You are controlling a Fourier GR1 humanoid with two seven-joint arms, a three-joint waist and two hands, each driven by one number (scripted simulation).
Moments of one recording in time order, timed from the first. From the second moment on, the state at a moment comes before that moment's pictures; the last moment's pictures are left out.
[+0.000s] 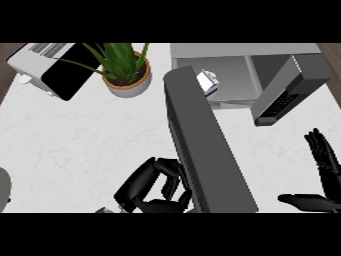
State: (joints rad) left arm -0.08 0.04 -0.54 -1.50 -0.17 -0.08 -0.06; right arm -0.01 -0.23 -0.30 -1.07 0.15 0.29 -0.85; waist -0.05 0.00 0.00
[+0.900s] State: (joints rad) left arm -0.48 0.01 -0.93 -0.99 0.18 0.31 -0.20; right arm 0.08 -0.35 -0.29 -1.41 -0.07 0.41 -0.73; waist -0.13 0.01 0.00
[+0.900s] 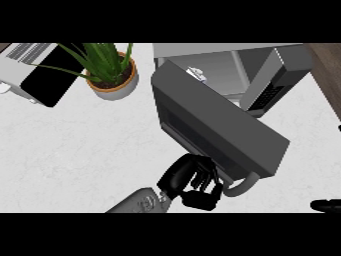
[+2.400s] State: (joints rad) left arm -0.82 0.00 -0.75 -0.85 0.66 0.60 -0.39; right arm -0.05 -0.51 -0.24 -1.61 -0.33 0.56 -0.50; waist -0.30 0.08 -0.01
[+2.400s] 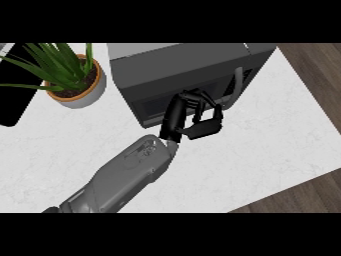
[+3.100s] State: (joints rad) left arm -0.83 0.00 -0.75 -0.83 0.80 0.57 -0.51; right arm -0.11 -0.58 -0.29 -1.58 -0.41 0.59 -0.45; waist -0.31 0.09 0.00
